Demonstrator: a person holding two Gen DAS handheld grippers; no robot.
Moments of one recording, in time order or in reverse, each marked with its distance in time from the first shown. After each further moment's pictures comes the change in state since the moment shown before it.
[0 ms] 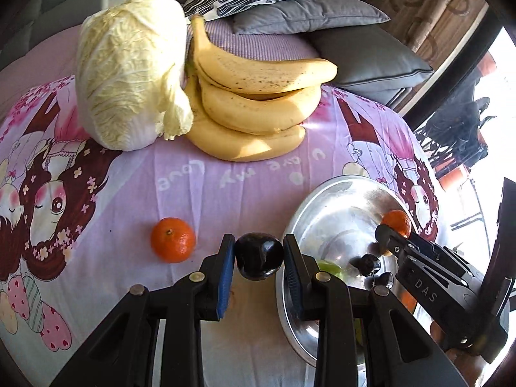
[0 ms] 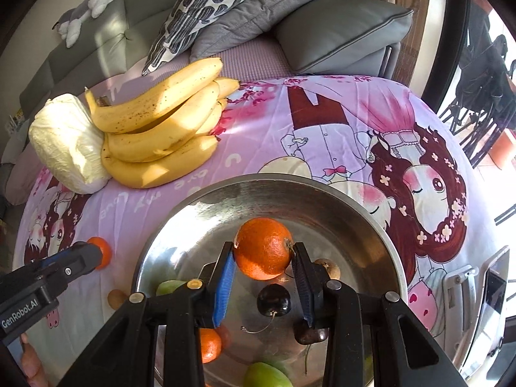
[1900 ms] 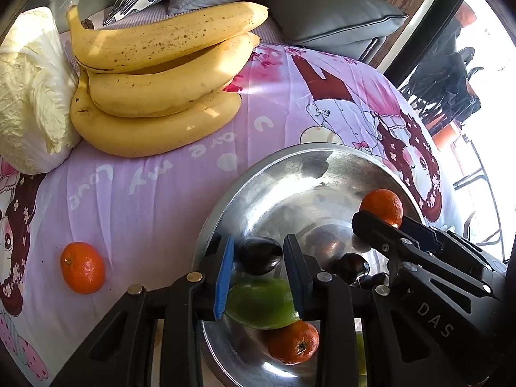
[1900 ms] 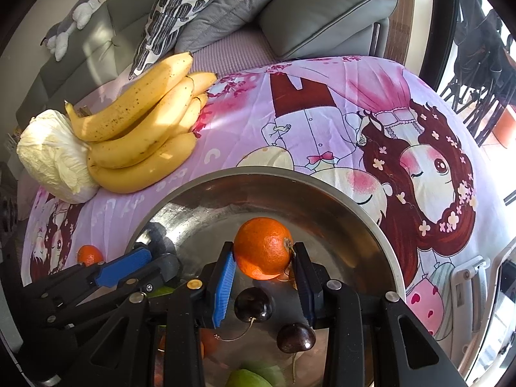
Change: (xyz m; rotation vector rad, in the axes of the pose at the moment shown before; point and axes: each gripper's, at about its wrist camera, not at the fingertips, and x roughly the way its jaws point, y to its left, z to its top) left arm 0.069 -0.062 0.005 0.147 0.091 -0.061; right arm 0.018 -0.022 0.001 0.061 0.033 0.045
